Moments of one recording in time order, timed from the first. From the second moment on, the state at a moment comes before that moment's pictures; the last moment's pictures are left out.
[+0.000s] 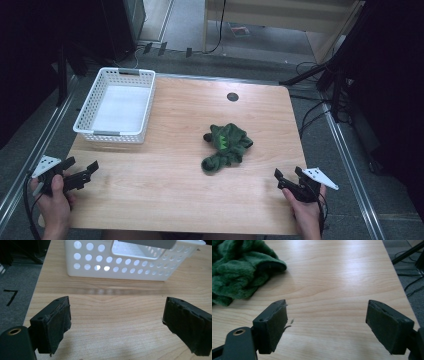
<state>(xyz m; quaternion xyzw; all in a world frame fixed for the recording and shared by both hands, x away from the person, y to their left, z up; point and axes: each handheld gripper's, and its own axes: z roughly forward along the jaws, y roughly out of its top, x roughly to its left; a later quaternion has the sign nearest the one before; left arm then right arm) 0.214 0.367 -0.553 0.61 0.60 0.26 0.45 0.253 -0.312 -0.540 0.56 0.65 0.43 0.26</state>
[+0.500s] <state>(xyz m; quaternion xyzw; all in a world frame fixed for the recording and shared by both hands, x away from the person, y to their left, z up) 0.214 0.366 -0.553 0.61 0.60 0.26 0.45 0.275 -0.246 -0.477 0.50 0.69 0.45 0.27</state>
